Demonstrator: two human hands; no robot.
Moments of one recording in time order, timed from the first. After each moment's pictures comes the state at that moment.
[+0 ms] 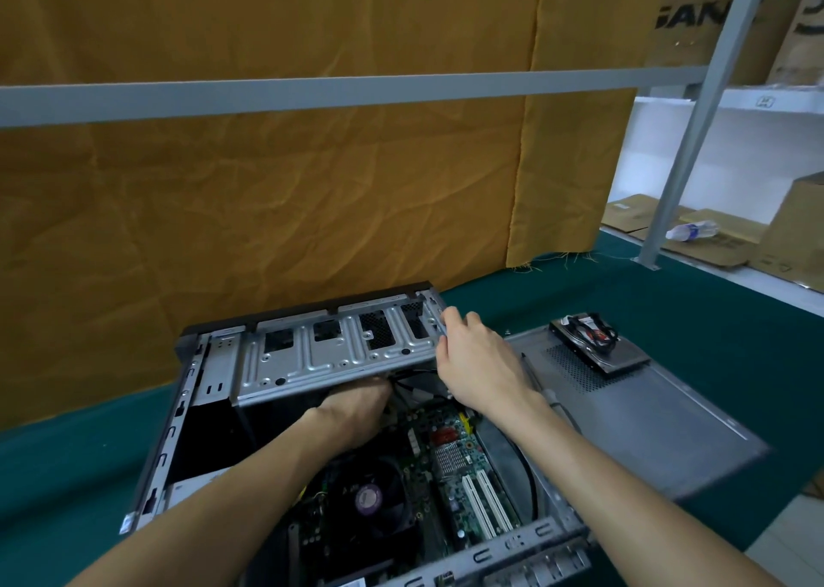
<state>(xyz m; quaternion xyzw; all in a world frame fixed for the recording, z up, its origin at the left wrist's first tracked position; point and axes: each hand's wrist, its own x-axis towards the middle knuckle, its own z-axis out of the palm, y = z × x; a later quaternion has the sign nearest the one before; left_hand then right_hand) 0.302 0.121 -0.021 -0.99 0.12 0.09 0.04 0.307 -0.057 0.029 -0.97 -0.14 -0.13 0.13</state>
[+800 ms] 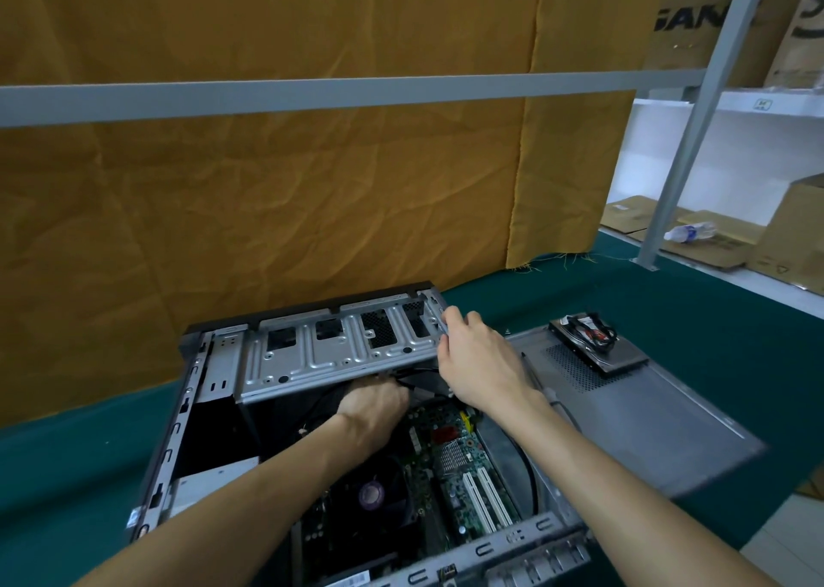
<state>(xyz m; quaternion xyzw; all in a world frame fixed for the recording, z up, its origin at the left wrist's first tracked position) 0.291 0.101 -0.025 -0.98 0.14 0.03 0.13 0.308 -0.057 0.027 -0.97 -0.14 -0.14 0.14</state>
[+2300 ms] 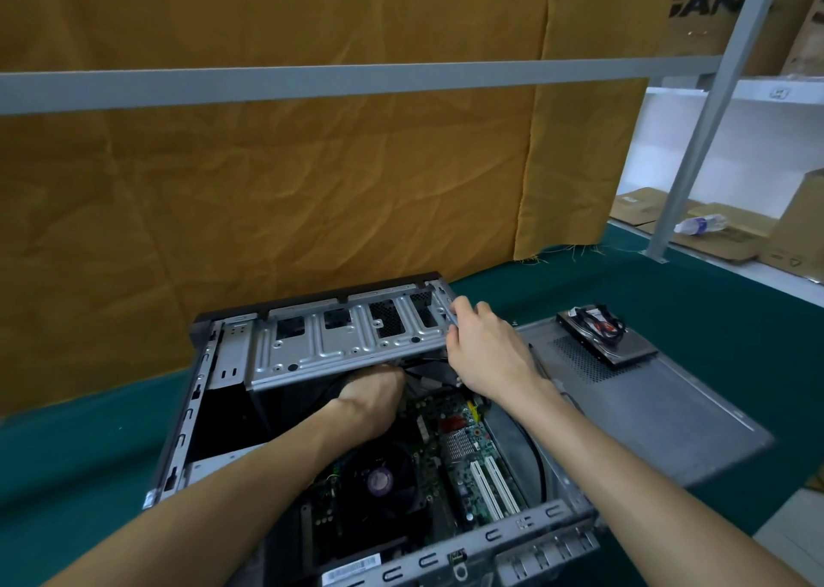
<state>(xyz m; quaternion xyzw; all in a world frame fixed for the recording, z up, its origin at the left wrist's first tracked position) 0.293 0.113 -0.025 -0.99 0.08 0.08 -0.01 0.310 -0.058 0.025 -0.97 -0.14 -0.14 0.15</state>
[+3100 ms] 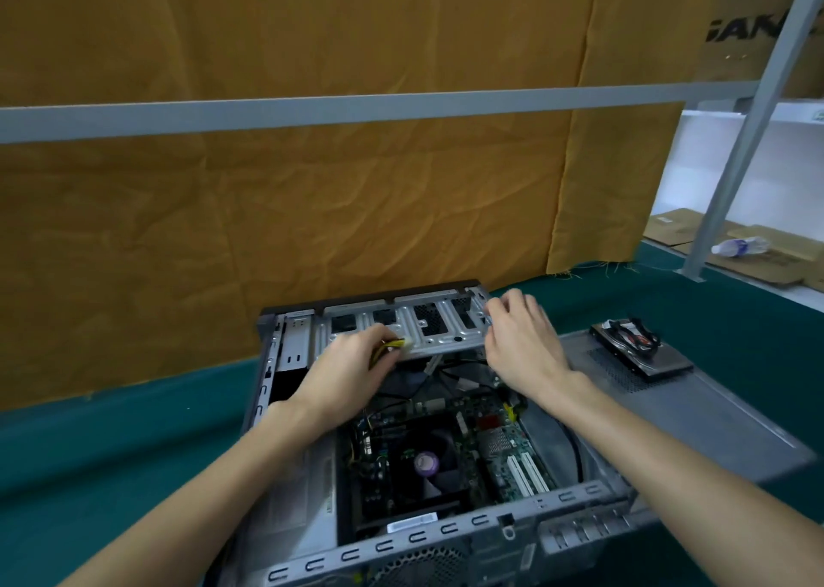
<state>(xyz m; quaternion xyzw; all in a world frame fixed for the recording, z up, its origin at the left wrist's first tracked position) 0.227 0.193 0.034 -0.95 0.11 -0.16 -0.25 0.300 -0.051 0.033 -0.96 -0.18 -0.22 0.05</state>
